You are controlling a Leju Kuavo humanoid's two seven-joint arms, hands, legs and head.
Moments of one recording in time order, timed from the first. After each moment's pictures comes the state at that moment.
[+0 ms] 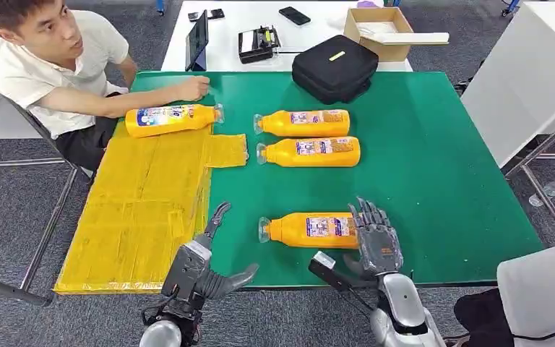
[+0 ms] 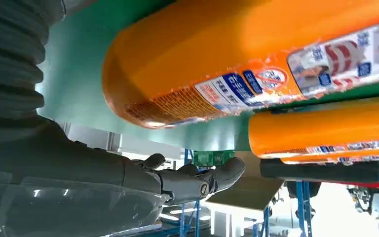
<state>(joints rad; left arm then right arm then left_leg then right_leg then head) 0.03 -0.29 -0.39 -1.40 -0.30 0.03 -0.20 0.04 -0.04 0.15 -1.34 1.47 -0.20 -0.09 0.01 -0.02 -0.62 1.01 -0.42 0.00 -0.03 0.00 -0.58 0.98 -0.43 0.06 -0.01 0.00</state>
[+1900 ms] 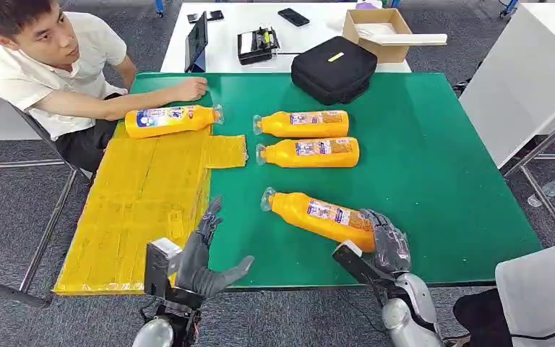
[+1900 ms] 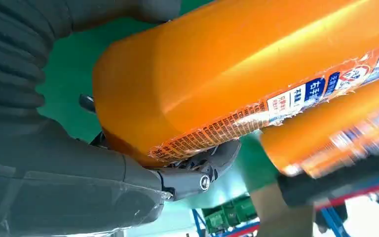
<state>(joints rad) 0.04 -0.28 -0.39 -1.43 0.05 -0.04 -0.26 -0.02 -0.01 0.00 -1.22 1.00 -0.16 -0.36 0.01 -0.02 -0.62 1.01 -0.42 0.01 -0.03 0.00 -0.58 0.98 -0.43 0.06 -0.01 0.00</state>
